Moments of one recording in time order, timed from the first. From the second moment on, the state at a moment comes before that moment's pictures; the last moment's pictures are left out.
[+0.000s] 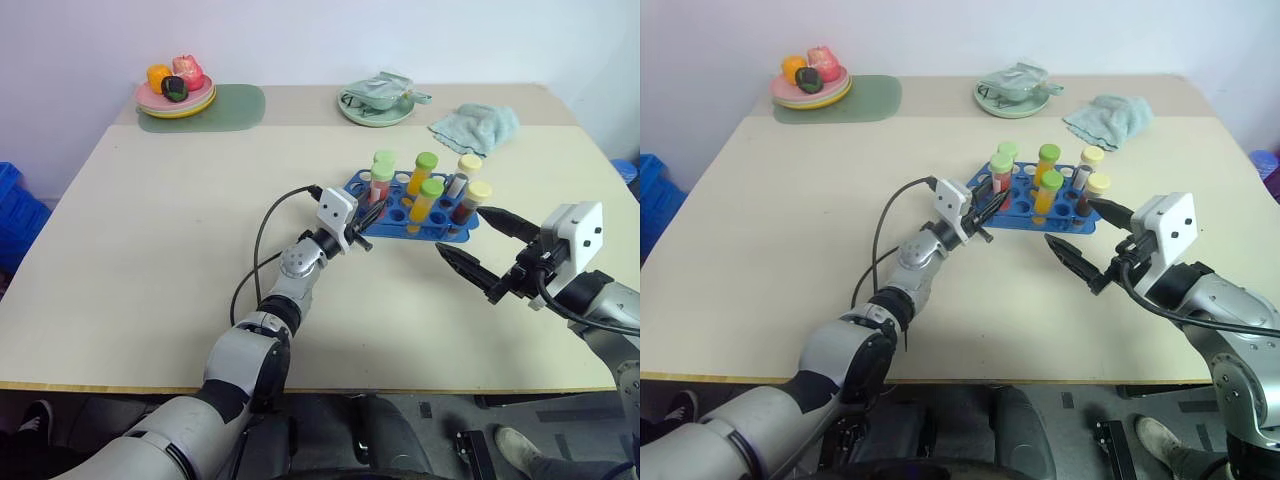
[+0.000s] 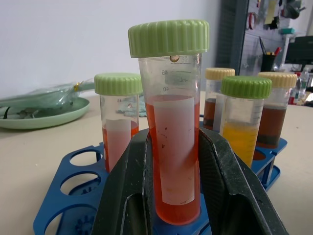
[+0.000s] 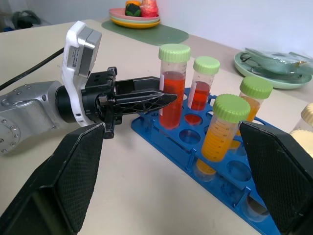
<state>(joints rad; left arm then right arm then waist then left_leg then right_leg) -0.93 -0.16 0.06 1.26 -0.04 -0.72 -0.56 0.04 -0.73 -0.41 -0.61 0.69 0.56 0.60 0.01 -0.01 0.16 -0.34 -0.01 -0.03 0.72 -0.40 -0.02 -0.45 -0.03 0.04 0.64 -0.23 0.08</state>
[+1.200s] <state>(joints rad) -0.51 0.11 0.06 0.37 -0.34 -0.36 -0.83 -0.11 -0.69 -0.28 -0.38 0.60 0.41 0.73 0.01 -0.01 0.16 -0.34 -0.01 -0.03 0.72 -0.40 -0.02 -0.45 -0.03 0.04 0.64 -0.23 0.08</state>
